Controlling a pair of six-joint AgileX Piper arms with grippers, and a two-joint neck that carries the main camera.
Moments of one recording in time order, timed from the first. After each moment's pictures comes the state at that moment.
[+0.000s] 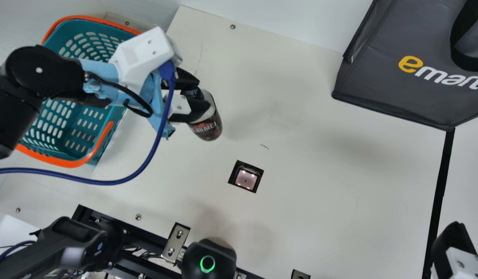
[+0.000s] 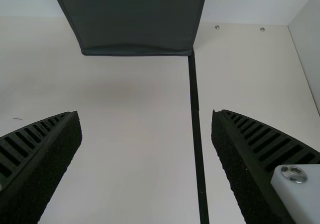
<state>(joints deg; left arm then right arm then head) -1.4 72.1 -61.0 -42.8 59.1 60.7 0.7 42.7 -69.8 -0.8 69.6 -2.3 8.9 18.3</state>
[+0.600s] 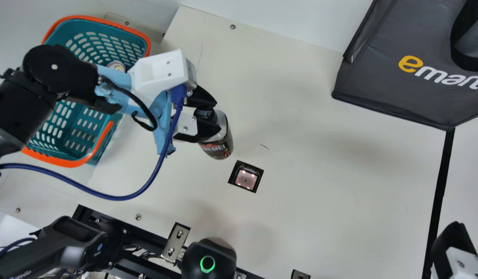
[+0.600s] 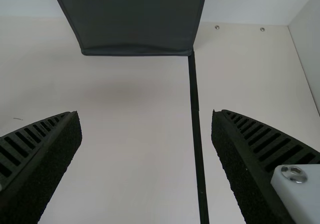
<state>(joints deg) -3.3 74.4 -60.5 -48.0 65.4 72.1 0.7 42.7 -69.8 -0.8 69.6 -2.3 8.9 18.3</state>
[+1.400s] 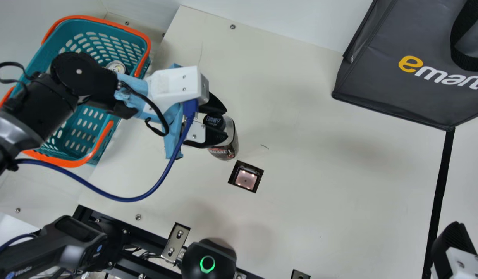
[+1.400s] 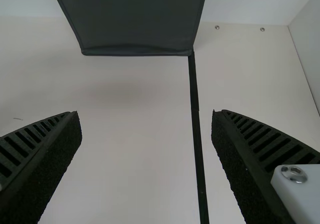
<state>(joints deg) -5.6 78.0 -57.6 -50.0 60.9 81.9 0.7 42.7 -69.8 -0.8 69.6 -2.3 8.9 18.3</state>
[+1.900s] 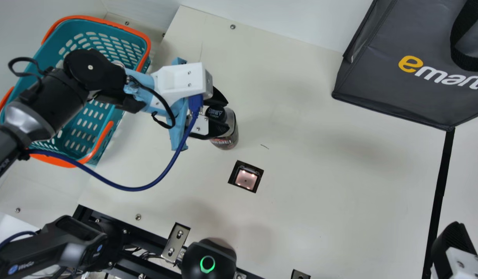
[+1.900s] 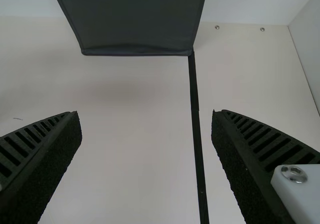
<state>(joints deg) -5.4 81.2 -57.7 -50.3 56.8 85.9 0.7 42.7 -69.8 -0.8 69.6 -2.3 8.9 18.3</state>
